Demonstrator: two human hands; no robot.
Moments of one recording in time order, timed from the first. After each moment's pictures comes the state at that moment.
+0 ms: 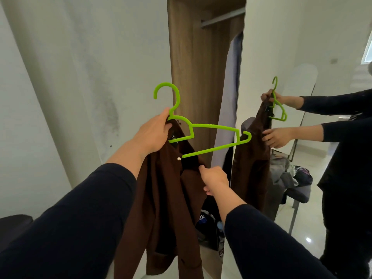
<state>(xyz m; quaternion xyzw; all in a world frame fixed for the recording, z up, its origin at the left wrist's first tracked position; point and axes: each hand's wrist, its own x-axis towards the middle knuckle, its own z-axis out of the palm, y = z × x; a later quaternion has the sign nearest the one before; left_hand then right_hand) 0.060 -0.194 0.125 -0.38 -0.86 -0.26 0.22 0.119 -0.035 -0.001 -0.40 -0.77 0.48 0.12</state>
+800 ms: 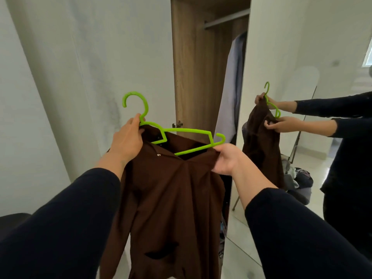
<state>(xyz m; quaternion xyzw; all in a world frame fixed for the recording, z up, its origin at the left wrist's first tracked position) 0.028 -0.249 0.100 -0.25 -0.89 -0.26 0.27 0.132 -0.011 0.064 -0.19 -0.43 0.88 0.02</state>
